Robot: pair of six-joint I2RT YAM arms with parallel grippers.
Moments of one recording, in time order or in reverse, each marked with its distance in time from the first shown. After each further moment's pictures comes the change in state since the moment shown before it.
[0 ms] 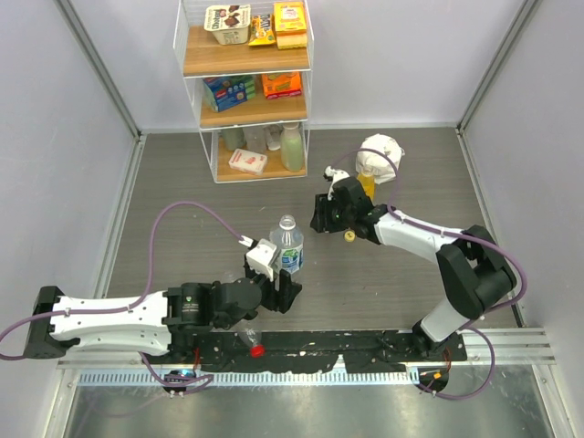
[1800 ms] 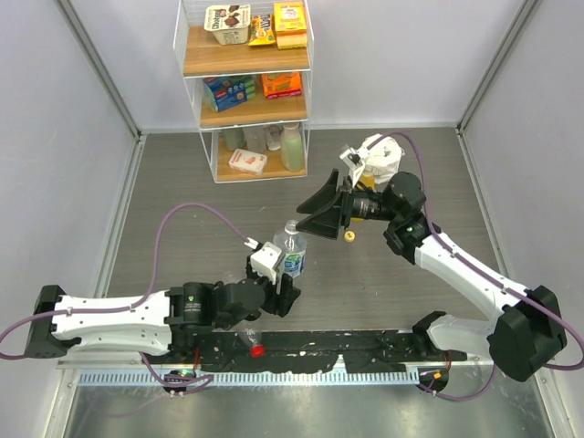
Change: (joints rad) left arm 0.000 0.011 0.003 -0.055 0.036 0.012; right arm -0.039 -0.417 -0.093 0.591 -0.842 0.352
